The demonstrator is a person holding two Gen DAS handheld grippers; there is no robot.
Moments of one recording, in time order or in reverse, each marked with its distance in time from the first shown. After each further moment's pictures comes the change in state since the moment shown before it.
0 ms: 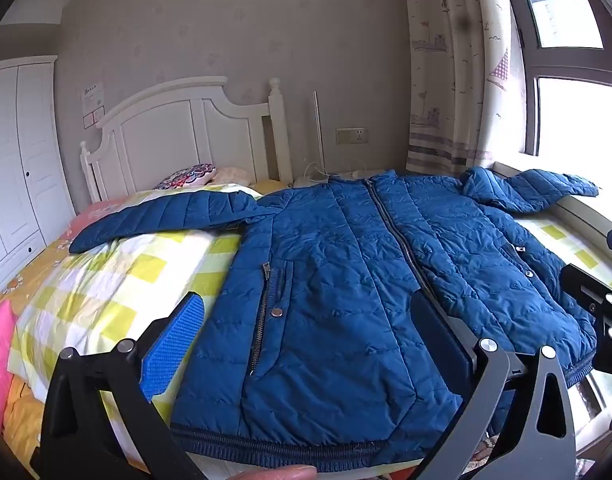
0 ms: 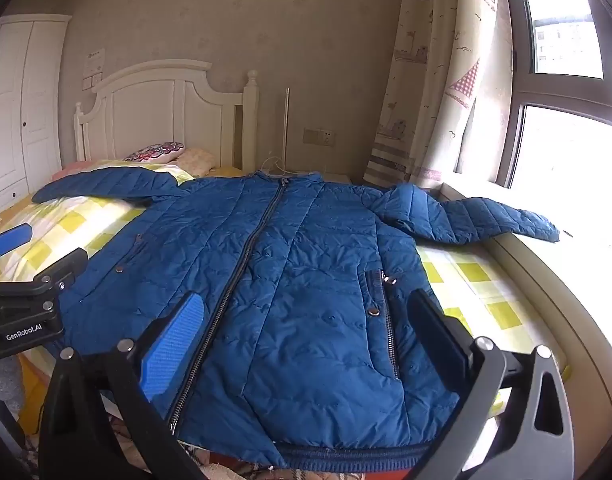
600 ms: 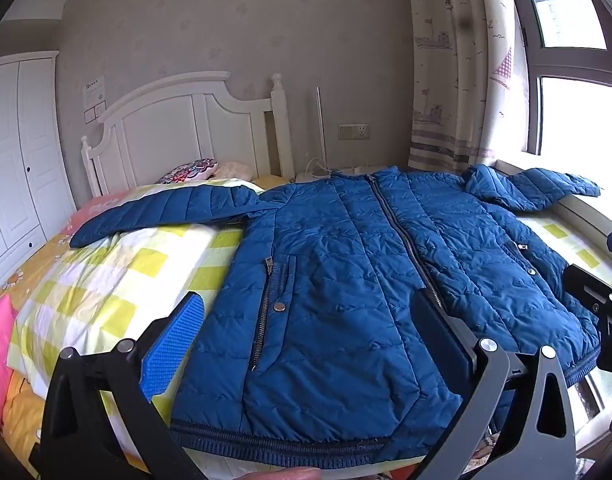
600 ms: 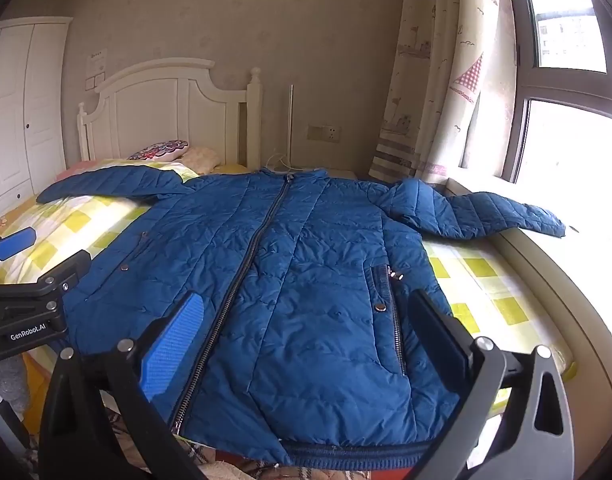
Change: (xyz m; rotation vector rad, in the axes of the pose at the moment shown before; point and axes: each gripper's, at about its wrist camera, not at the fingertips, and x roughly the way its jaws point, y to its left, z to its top) left arm 0.003 0.004 -0.002 -0.007 0.023 -0.001; right arm 0.003 0.000 -0.003 0.009 0.017 0.015
